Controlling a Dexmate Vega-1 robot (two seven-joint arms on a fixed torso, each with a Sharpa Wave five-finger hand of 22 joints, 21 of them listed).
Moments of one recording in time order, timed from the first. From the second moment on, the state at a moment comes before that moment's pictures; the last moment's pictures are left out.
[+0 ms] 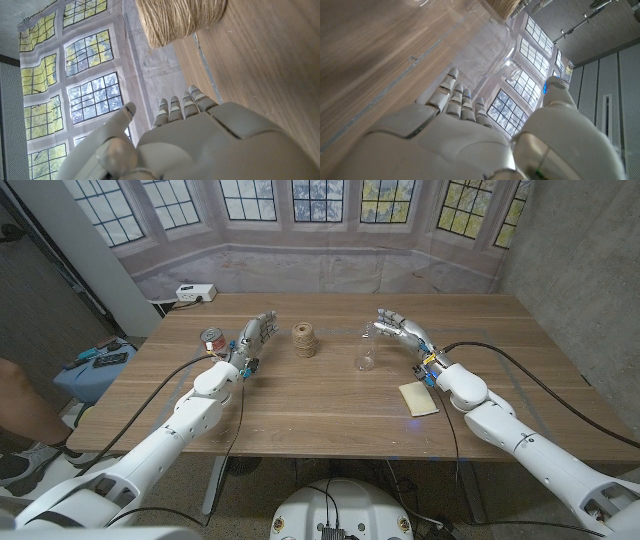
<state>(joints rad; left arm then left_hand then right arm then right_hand) 0.82 0.54 0.40 -1.28 -0.60 -0.27 -0.06 0.24 0.17 0.73 0.11 0.17 0.10 0.08 0.18 0.17 0.07 0.09 0.20 0.19 0.08 0.09 0.18 0.17 0.15 0.04 0.19 0.17 -0.86 -0.62 -0.50 -1.41 0.29 0.47 0.06 0.55 -0.14 0.34 -0.16 0.24 0.05 0.12 0.20 0.20 0.10 0.19 0.20 0.22 0.13 0.13 0.19 0.19 0.35 0.08 0.18 0.17</state>
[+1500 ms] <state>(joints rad) 0.84 0.56 0.41 -1.34 -0.60 -0.25 -0.06 0.24 0.17 0.74 0.11 0.17 0.11 0.08 0.18 0.17 0.08 0.09 0.21 0.19 0.10 0.10 0.18 0.17 0.15 0.04 0.19 0.17 -0.84 -0.62 -0.56 -1.39 0.11 0.44 -0.02 0.62 -0.13 0.37 -0.16 0.19 -0.02 0.12 0.20 0.22 0.02 0.19 0.21 0.27 0.03 0.13 0.19 0.20 0.26 0.06 0.18 0.17</state>
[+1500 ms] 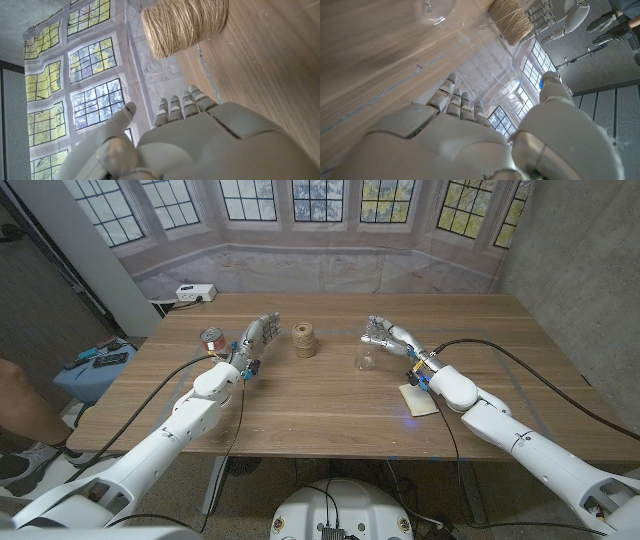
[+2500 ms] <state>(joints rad) 0.83 0.56 0.42 -1.34 -0.60 -0.23 -0.08 0.24 0.17 0.74 0.11 0.17 0.18 0.09 0.20 0.18 0.10 0.09 0.21 0.19 0.11 0.11 0.18 0.17 0.15 0.04 0.19 0.17 -0.80 -0.57 -0.59 -1.28 0.08 0.50 -0.04 0.63 -0.13 0.38 -0.16 0.19 -0.04 0.12 0.20 0.22 0.01 0.18 0.22 0.28 0.03 0.12 0.19 0.21 0.25 0.06 0.19 0.17</state>
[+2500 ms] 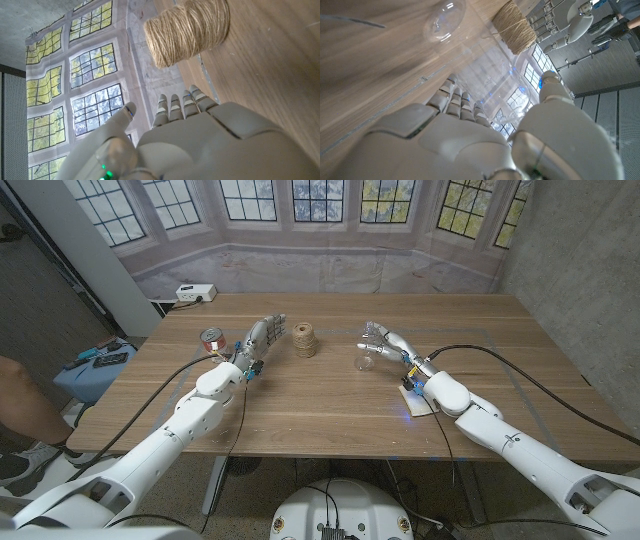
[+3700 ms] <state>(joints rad) 0.81 0.55 0.43 -1.31 -0.61 -0.23 -0.11 0.24 0.17 0.73 0.11 0.17 0.20 0.09 0.20 0.18 0.11 0.10 0.21 0.19 0.12 0.11 0.18 0.17 0.15 0.04 0.19 0.17 -0.77 -0.53 -0.63 -1.22 0.05 0.51 -0.06 0.70 -0.14 0.41 -0.17 0.20 0.00 0.12 0.21 0.23 0.06 0.14 0.31 0.34 0.10 0.06 0.22 0.23 0.29 0.03 0.20 0.17</state>
